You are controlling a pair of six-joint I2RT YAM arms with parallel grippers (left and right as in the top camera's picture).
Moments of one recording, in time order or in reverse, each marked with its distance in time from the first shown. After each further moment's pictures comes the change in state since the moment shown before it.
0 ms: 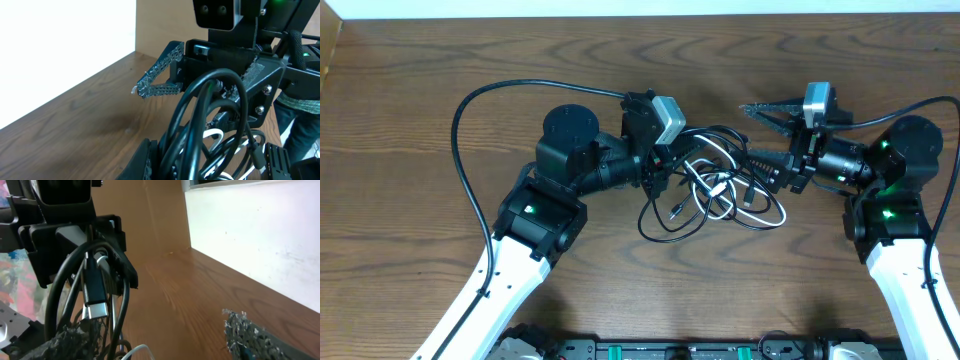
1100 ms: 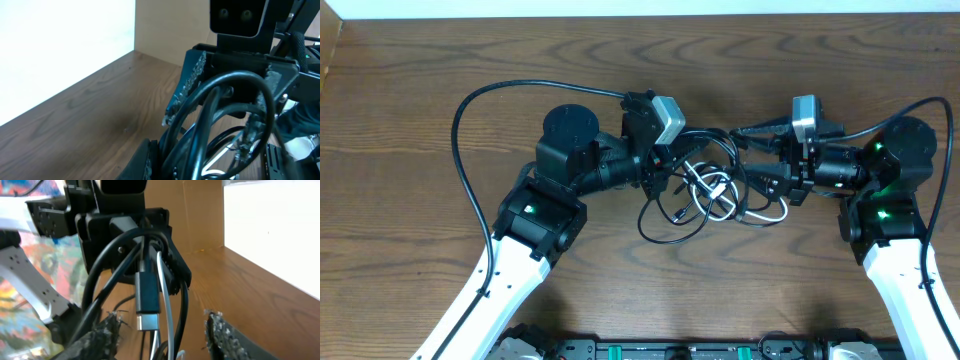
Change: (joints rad) left arm 0.000 0.000 0.000 -0.003 0.008 -0.008; right arm 0.033 0.000 0.000 0.014 -0.144 0.001
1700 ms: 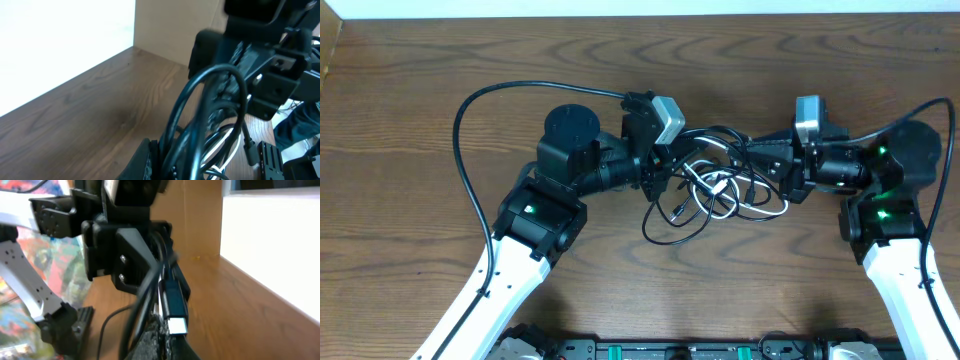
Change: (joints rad) left arm 0.000 0.000 0.000 -0.023 0.001 -0.013; right arm 0.000 0.001 -0.002 0.120 0.001 0.011
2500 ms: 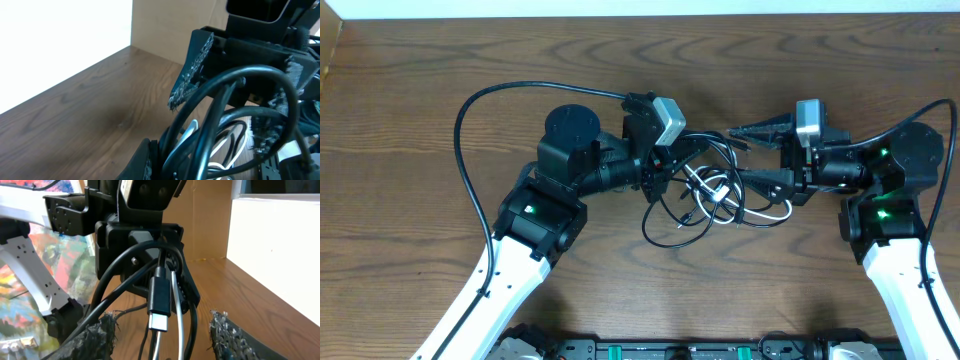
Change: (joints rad) left arm 0.000 0.000 0.000 -0.001 0.015 -0.002; right arm 0.000 0.004 0.000 0.008 -0.044 -0.002
